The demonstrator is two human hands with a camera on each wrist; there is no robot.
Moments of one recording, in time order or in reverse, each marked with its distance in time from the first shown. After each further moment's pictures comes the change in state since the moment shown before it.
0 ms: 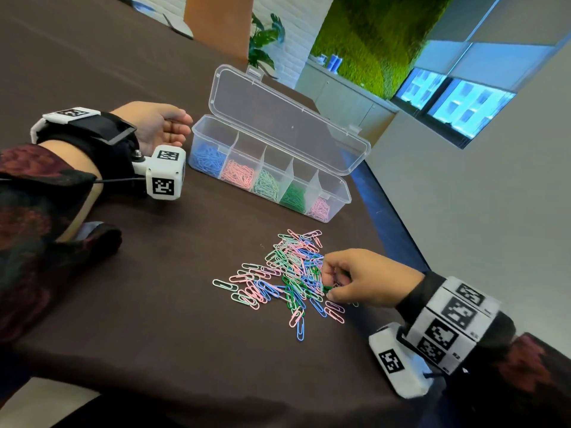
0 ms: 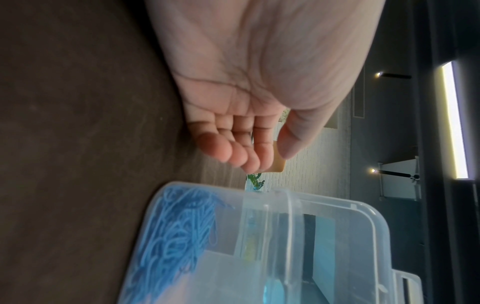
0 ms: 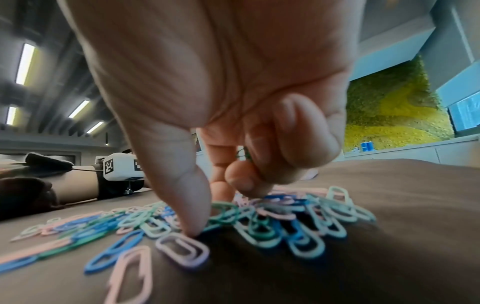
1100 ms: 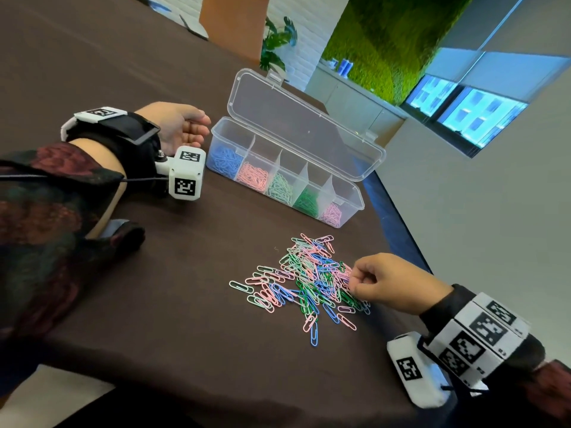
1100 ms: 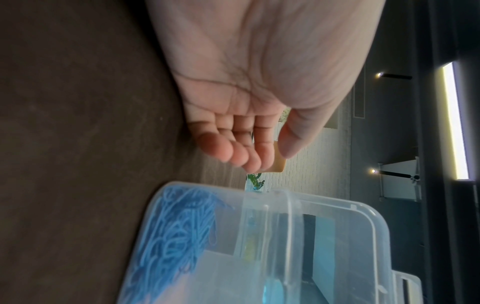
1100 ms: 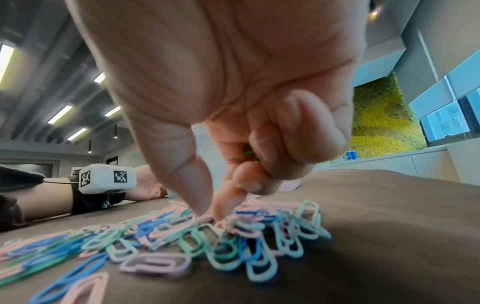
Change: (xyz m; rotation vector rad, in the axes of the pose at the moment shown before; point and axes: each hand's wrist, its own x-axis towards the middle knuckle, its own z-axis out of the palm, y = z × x) left_hand -0.003 0.000 0.002 -0.031 0.004 -0.005; right_hand -0.007 0.009 -0.002 -0.012 0.093 0.139
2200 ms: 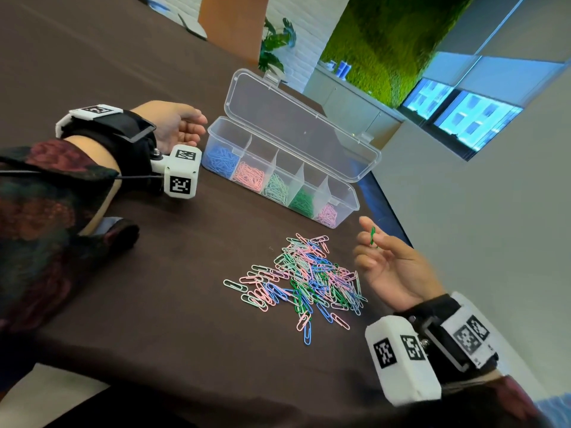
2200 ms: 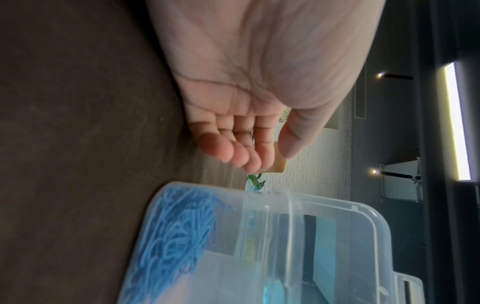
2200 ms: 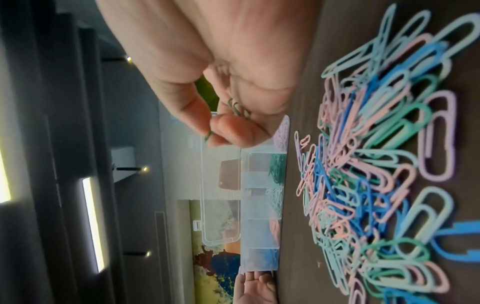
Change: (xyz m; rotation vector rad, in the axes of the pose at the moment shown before) left_hand 0.004 -0.002 0.000 0.005 -0.001 0.010; right_hand 0.012 0.013 0.010 2.017 0.059 -0.131
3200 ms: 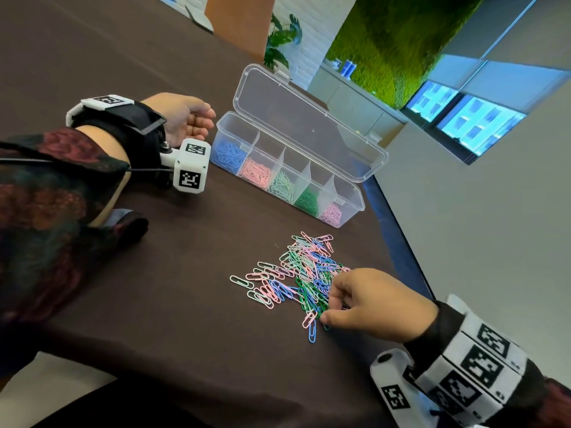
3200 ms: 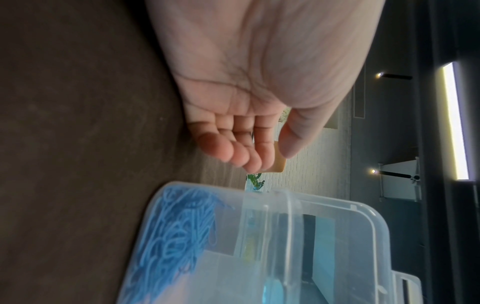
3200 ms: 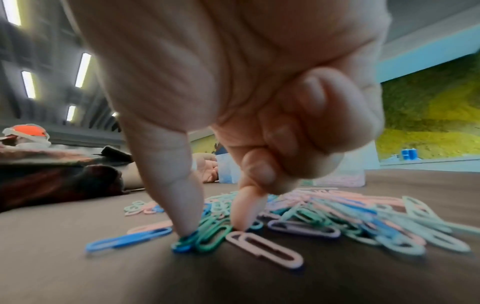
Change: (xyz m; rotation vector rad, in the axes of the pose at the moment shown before) left_hand -0.006 0.002 0.002 0.006 0.008 -0.004; right_hand -0.029 0.020 0.048 -2.180 -0.224 0.161
